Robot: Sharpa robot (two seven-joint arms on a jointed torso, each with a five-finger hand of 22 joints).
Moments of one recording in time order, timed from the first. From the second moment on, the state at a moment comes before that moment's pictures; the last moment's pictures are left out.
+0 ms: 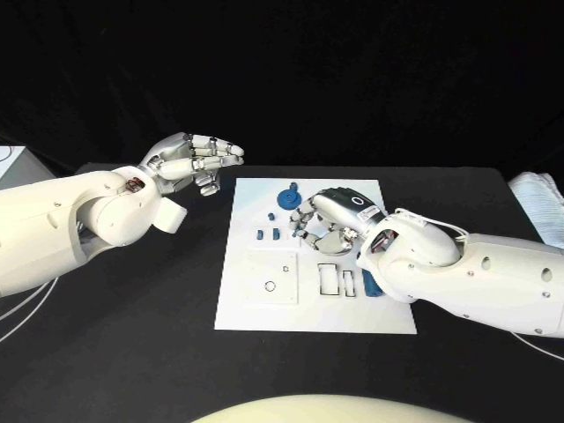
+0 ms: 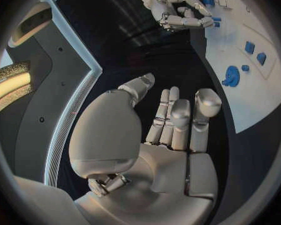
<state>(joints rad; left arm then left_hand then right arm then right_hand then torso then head) 1.29 -0.92 -0.07 1.44 -0.22 -0.03 0.35 1.28 -0.22 0.49 0.02 0.15 0.88 0.18 0.22 0.42 0.88 0.12 0.46 0.25 1.26 0.05 1.35 0.89 0.14 1.22 0.14 1.15 1.16 1.22 -0.72 -0.19 1.63 -1.57 -0.54 -0.08 1.29 -0.14 0.71 -0.06 0.12 1.08 0.12 0.19 0.58 1.21 0.09 0.10 0.20 1.46 -0.02 1.39 1.31 0.05 1.47 0.08 1.38 1.31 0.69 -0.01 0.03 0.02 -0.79</state>
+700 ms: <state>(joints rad) 1.29 -0.91 -0.07 1.44 -0.21 -0.03 0.35 1.28 -0.22 0.49 0.02 0.15 0.88 0.18 0.22 0.42 0.88 0.12 0.46 0.24 1.26 0.05 1.35 0.89 0.14 1.22 0.14 1.15 1.16 1.15 -0.64 -0.20 1.59 -1.65 -0.47 -0.12 1.29 -0.14 0.71 -0.06 0.12 1.08 0.12 0.19 0.58 1.21 0.09 0.10 0.20 1.46 -0.02 1.39 1.31 0.05 1.47 0.08 1.37 1.31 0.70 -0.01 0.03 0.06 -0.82</state>
